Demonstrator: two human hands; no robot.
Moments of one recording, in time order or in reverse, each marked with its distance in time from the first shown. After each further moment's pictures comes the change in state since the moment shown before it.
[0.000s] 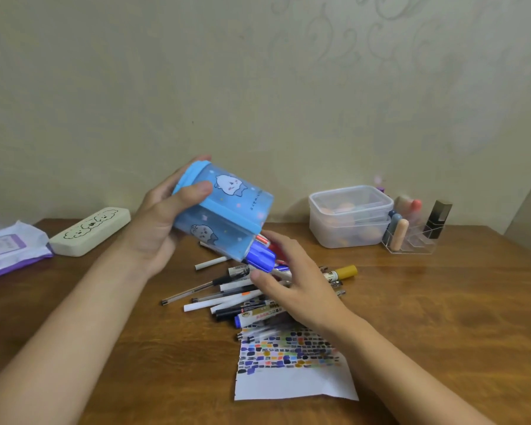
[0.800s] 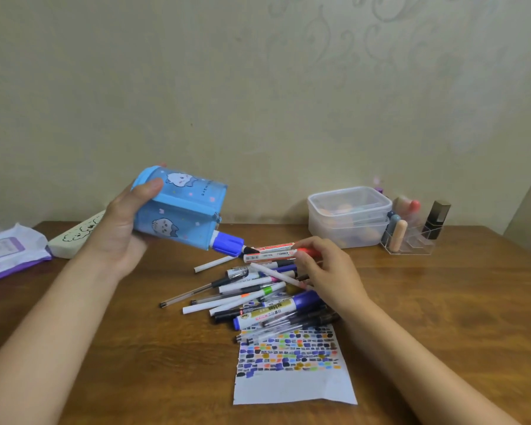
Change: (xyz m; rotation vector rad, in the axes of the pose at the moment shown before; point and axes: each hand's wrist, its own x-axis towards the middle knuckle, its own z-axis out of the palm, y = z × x) left_hand 0.005 -0.006 -0.046 -0.025 0.171 -0.021; right_hand 0.009 0.038 -0.029 -0.077 0.176 0.252
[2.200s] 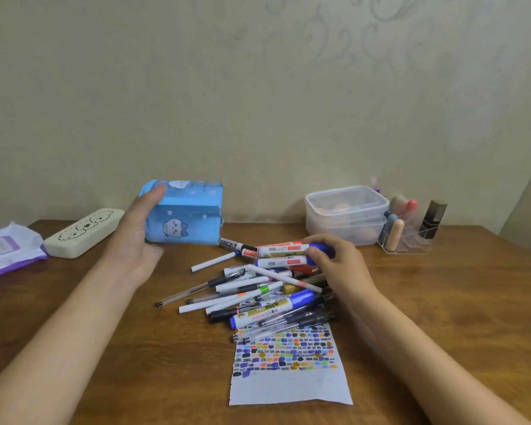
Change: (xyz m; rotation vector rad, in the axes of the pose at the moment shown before) left_hand 0.000 -0.025 0.016 -0.202 0.159 -0.097; right_hand 0.012 0.015 -0.016 0.083 0.046 0.092
